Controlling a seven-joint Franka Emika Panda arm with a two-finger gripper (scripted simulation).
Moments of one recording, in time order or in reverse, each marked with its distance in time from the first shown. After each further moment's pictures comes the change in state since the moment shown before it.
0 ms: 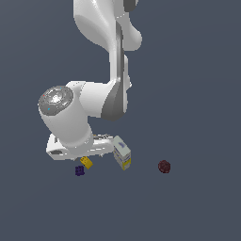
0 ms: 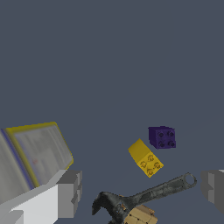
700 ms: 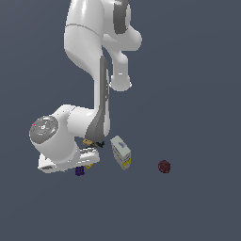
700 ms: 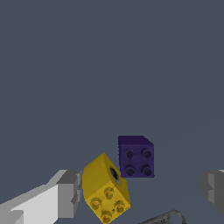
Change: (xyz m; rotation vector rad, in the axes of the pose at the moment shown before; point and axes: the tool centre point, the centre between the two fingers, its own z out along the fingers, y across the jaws) arm 0.002 0.064 0.079 -0.013 -0.013 -0.070
